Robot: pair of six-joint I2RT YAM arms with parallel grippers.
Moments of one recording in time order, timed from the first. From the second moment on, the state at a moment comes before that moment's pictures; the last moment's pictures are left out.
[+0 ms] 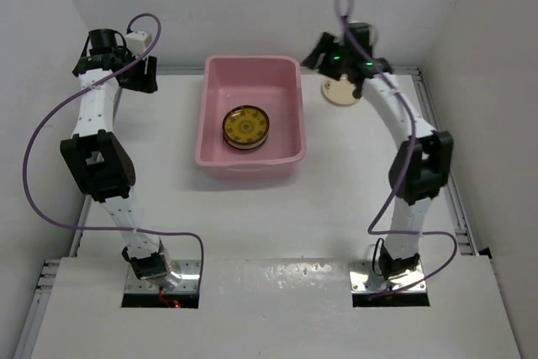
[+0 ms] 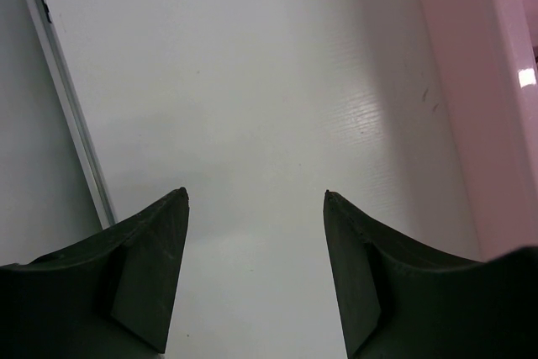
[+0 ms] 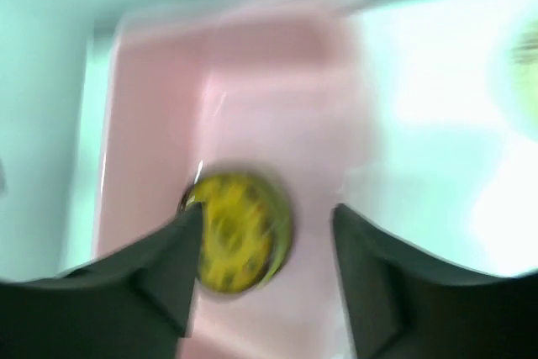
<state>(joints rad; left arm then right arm) 0.25 1.95 1.95 -0.78 0.31 0.38 0.32 2.01 1.87 -0.42 -0.16 0.47</state>
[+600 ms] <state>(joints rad) 0.26 1.95 1.89 -0.78 0.29 0.38 -0.10 2.26 1.67 -0.25 -0.03 1.03</state>
